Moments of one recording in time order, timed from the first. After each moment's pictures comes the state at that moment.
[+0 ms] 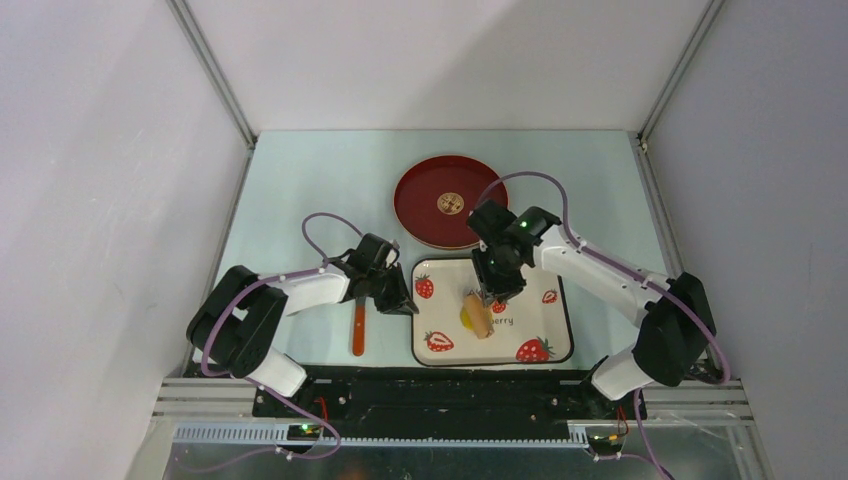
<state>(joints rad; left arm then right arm) -0.57 1.52 0.65 -0.19 0.35 -0.80 0.77 1.52 1.27 -1.09 -0.07 0.49</state>
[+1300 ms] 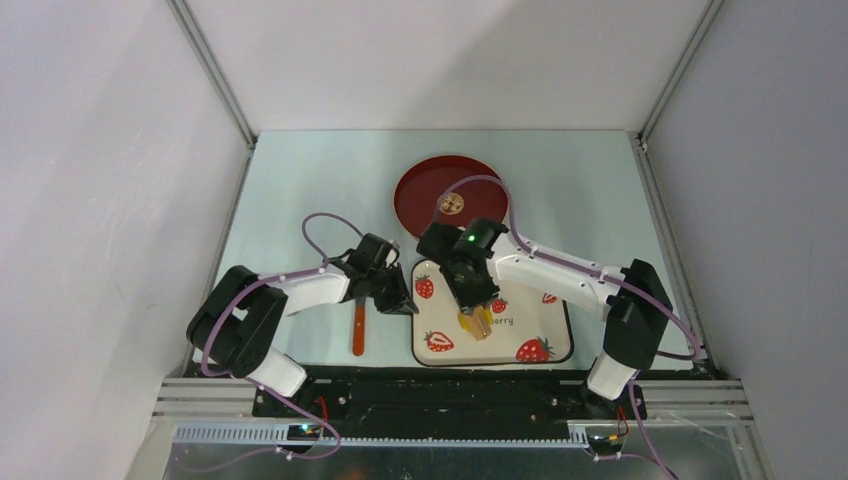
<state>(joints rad) -0.57 1.52 0.65 -0.19 0.35 -0.80 1.01 1.70 1.46 -1.21 0.14 0.56</state>
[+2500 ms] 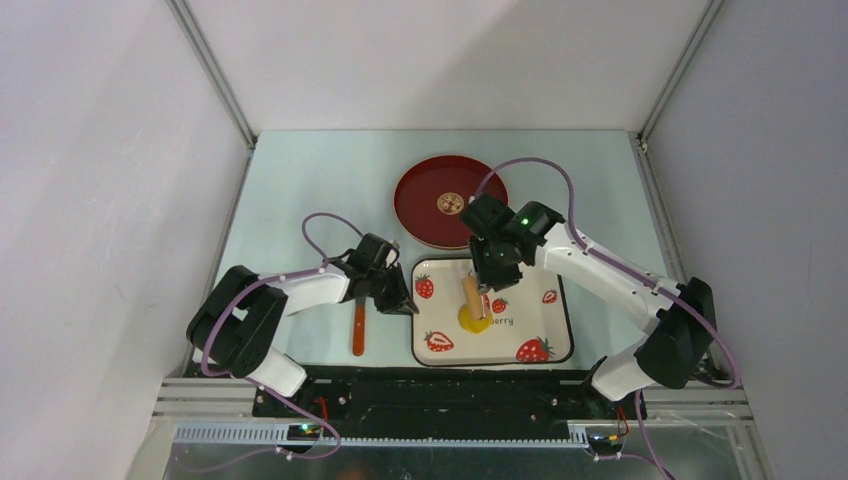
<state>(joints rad) -0.57 1.52 0.65 -0.19 0.35 -0.80 0.85 1.50 1.40 -1.13 0.08 0.61</state>
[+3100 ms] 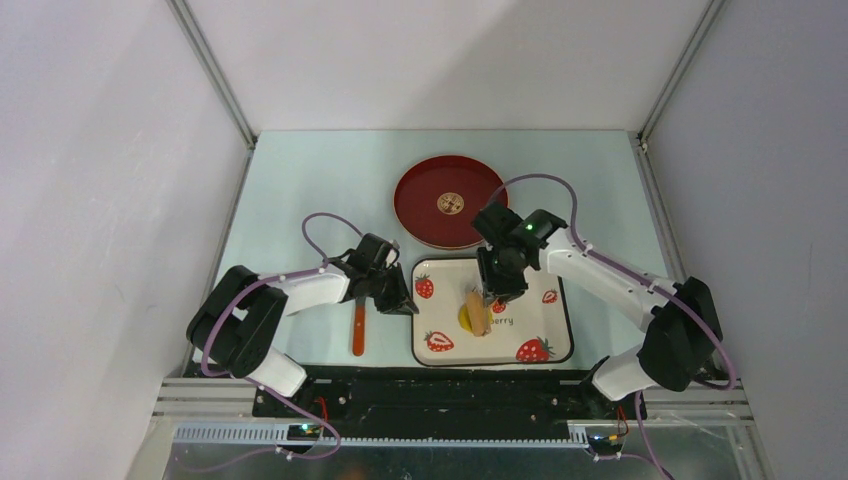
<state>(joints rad) -0.57 1.52 0.65 -0.19 0.35 -0.80 0.76 1.49 1.24 -1.07 -0.05 0.60</state>
